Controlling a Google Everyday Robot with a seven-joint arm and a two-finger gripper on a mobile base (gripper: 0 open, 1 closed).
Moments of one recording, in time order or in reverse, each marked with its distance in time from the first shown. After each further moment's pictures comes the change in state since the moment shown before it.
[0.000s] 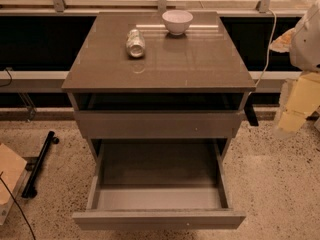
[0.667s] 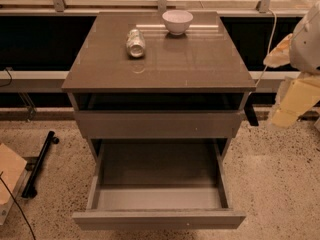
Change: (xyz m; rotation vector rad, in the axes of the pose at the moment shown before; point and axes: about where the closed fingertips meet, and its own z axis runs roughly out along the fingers) arm -0.001 0.001 0.000 0.007 -0.009 -0.005
